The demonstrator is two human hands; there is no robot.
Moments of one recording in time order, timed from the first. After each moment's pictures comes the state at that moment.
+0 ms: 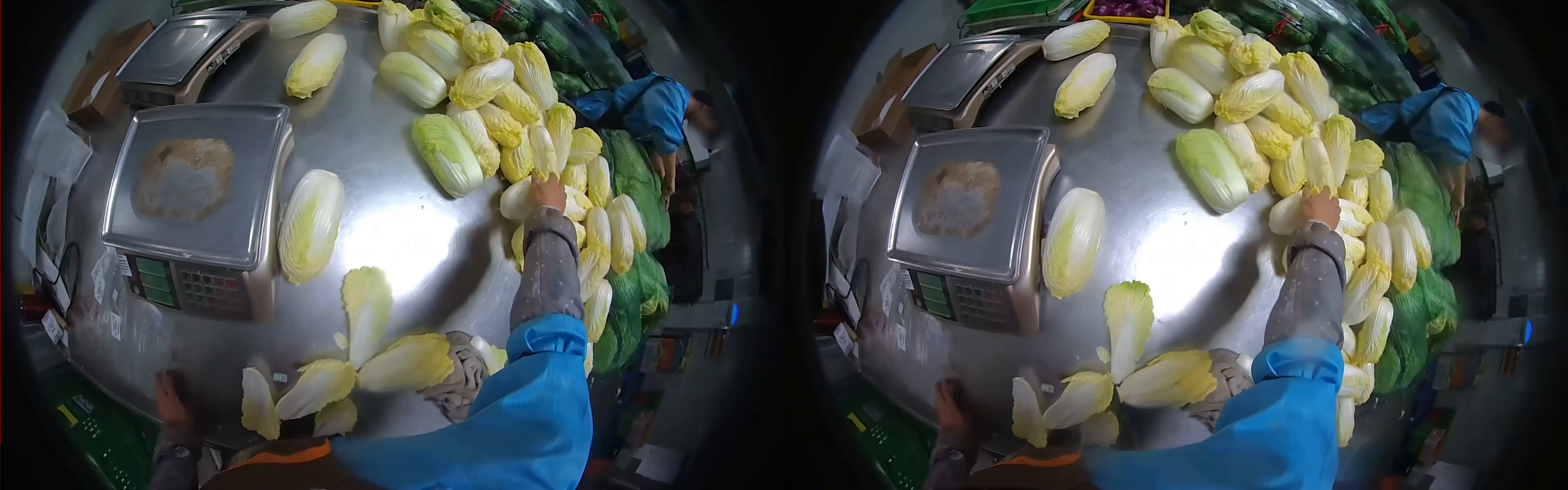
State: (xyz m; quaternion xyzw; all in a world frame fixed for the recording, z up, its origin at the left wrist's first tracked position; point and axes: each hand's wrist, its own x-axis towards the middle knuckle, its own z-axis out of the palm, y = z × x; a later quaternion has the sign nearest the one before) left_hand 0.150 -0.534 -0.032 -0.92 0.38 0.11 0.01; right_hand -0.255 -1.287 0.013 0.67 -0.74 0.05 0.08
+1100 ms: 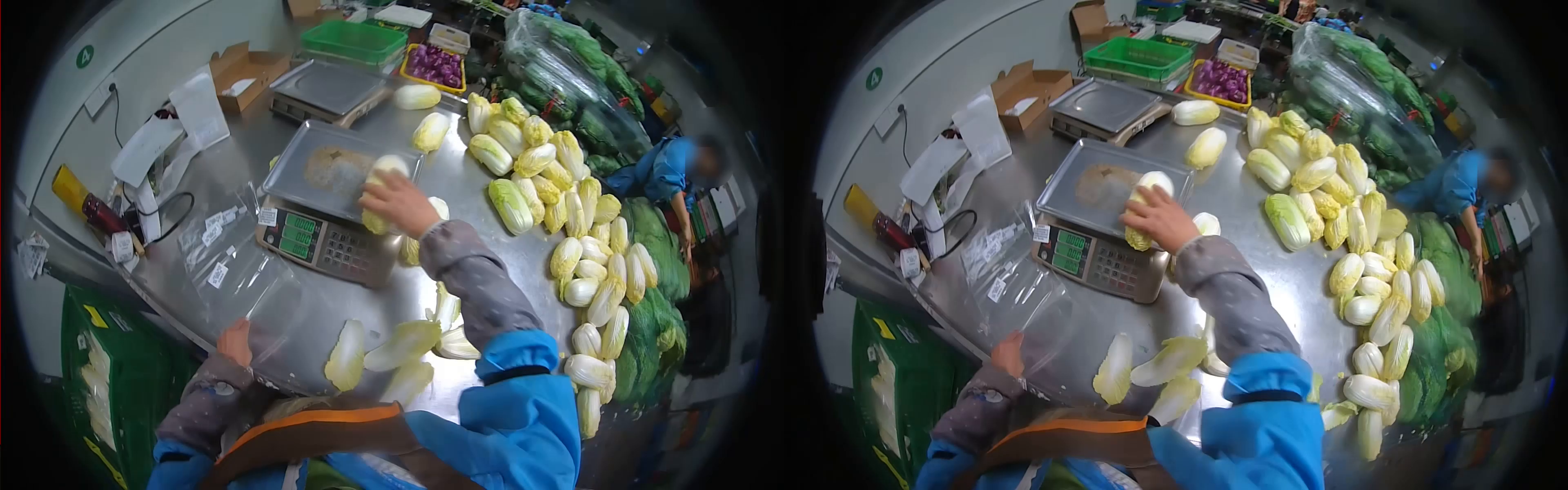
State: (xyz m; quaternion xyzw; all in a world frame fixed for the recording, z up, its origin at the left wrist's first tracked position) left_hand 0.171 -0.513 0.007 -0.91 0.40 0.11 -0.05; right_hand 0.073 -0.957 0.121 0.97 0.11 0.20 0.05
